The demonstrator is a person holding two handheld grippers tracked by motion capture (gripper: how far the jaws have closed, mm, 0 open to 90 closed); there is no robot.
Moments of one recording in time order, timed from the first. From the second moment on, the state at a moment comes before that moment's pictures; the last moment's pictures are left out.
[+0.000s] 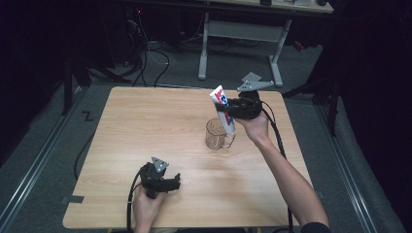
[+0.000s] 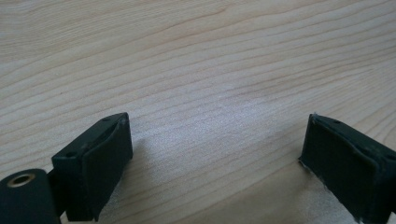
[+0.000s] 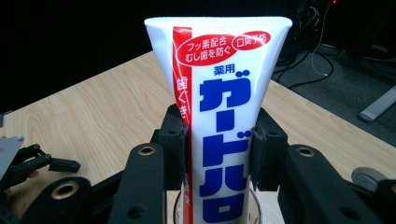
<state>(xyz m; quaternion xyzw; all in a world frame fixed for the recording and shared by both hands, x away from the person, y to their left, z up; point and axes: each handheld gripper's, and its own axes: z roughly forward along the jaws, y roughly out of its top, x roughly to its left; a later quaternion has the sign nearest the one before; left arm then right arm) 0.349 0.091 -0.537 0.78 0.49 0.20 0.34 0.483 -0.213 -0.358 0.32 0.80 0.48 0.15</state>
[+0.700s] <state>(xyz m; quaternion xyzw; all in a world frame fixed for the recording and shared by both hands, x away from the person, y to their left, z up) 0.348 0.091 -0.537 0.78 0.49 0.20 0.34 0.502 -0.201 -0.374 0.34 0.79 0.48 0.14</state>
